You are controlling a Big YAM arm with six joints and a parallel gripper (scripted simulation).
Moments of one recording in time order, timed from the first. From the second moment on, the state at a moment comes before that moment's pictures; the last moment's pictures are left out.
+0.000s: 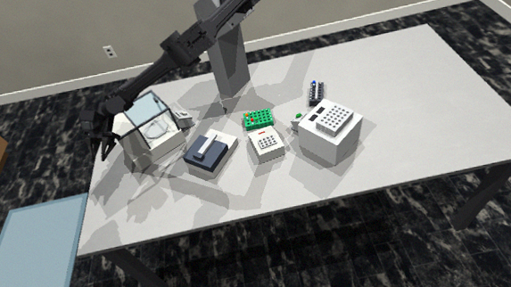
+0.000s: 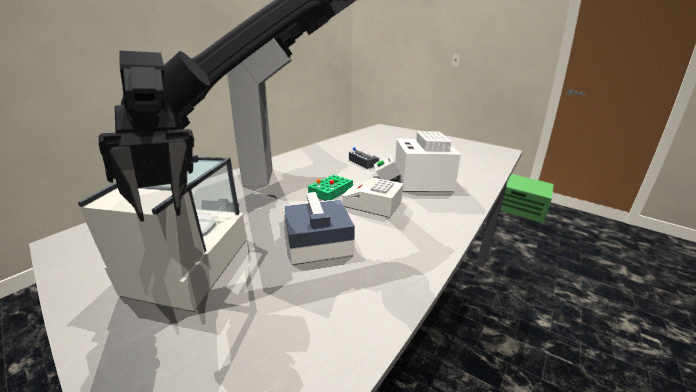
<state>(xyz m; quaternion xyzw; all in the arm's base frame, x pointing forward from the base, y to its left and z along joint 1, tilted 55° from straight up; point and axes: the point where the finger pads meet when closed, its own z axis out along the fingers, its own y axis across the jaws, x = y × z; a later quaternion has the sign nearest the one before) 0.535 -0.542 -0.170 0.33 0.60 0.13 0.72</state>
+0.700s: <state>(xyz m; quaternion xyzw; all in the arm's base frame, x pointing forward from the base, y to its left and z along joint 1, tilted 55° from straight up) 0.506 -0.399 -0.145 0.13 0.67 0.11 0.72</state>
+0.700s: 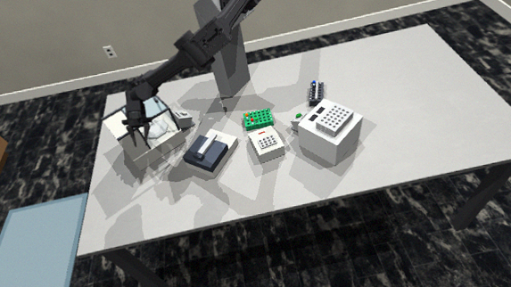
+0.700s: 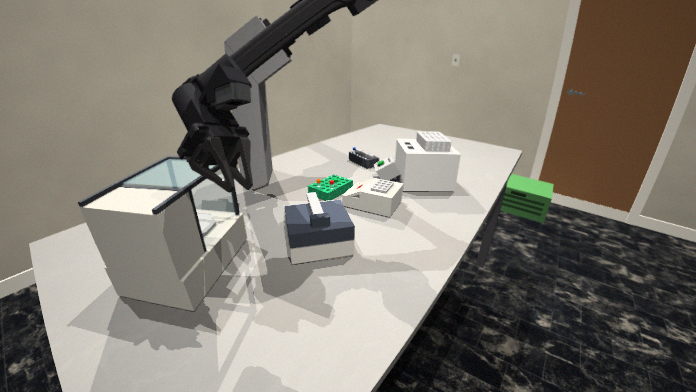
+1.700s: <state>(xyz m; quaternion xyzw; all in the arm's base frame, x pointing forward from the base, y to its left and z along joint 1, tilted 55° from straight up) 0.473 -0.182 -0.112 -0.20 0.73 0.06 0.65</state>
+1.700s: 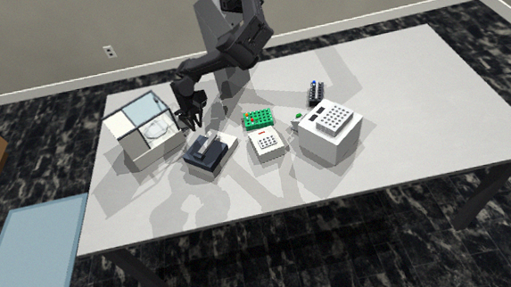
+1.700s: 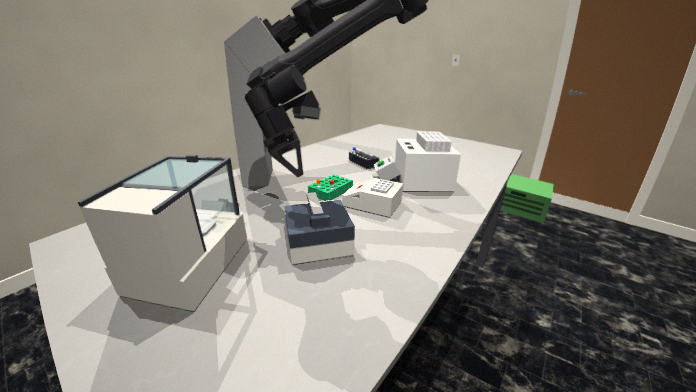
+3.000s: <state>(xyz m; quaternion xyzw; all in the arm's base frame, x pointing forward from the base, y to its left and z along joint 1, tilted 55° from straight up) 0.432 0.082 -0.068 -0.57 0.67 -0.04 0.47</state>
